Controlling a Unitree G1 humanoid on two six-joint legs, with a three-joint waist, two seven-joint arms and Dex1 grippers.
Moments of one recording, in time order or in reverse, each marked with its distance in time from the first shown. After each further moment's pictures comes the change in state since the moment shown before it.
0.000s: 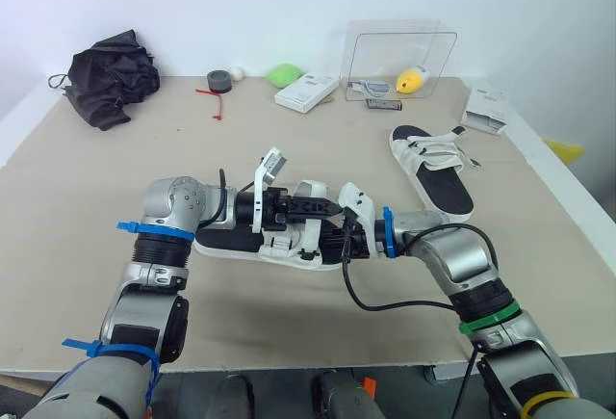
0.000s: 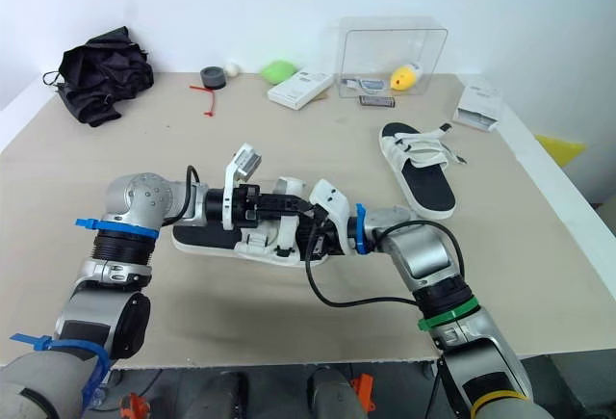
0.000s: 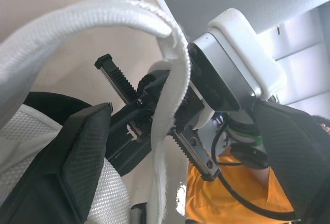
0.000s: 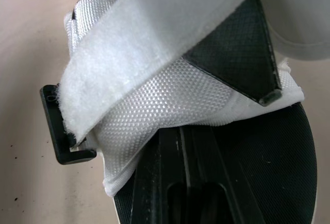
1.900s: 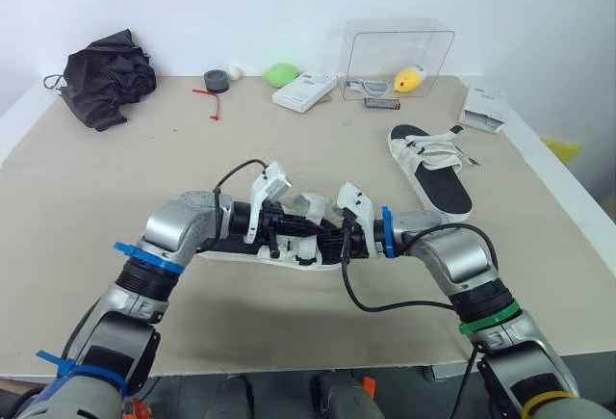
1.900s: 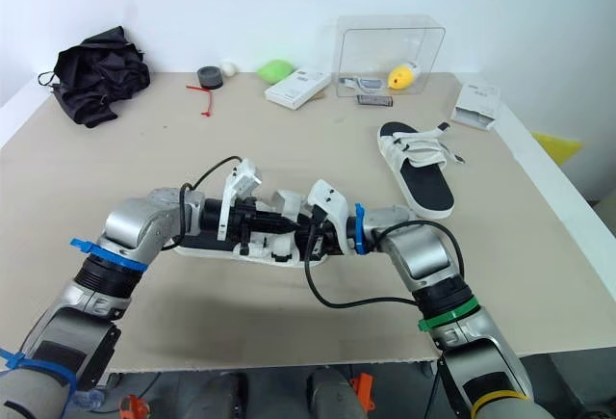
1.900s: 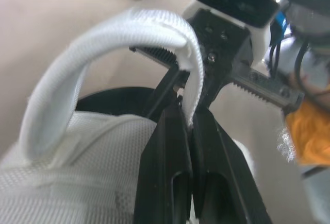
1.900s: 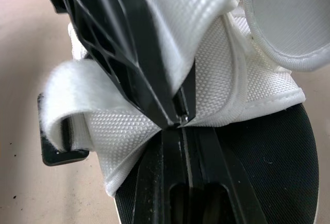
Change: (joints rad) left arm 0.168 0.187 -0.343 -0.219 0.288 -0.671 -0.227; right arm 0.001 -0.001 0.016 -0.020 -0.011 -0.005 -0.003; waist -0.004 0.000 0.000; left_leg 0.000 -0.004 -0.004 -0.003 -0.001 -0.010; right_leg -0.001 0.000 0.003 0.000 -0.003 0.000
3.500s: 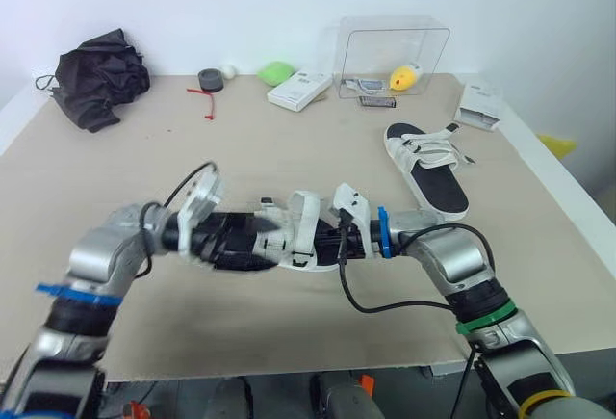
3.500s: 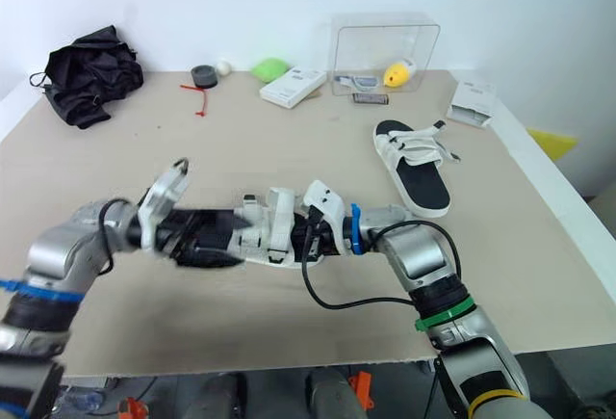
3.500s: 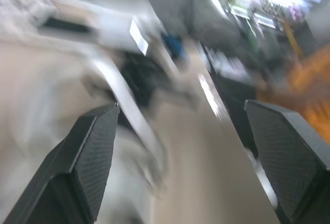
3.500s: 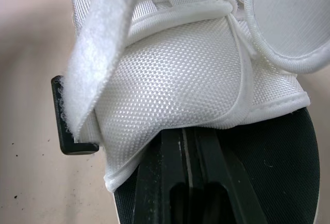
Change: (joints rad) left arm 0.228 0.190 0.215 -0.173 -0.170 -0.103 -0.309; right arm -0.006 0.015 0.004 0.007 0.002 -0.014 0.008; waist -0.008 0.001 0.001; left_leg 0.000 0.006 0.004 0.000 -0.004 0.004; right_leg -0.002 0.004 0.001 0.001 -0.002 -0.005
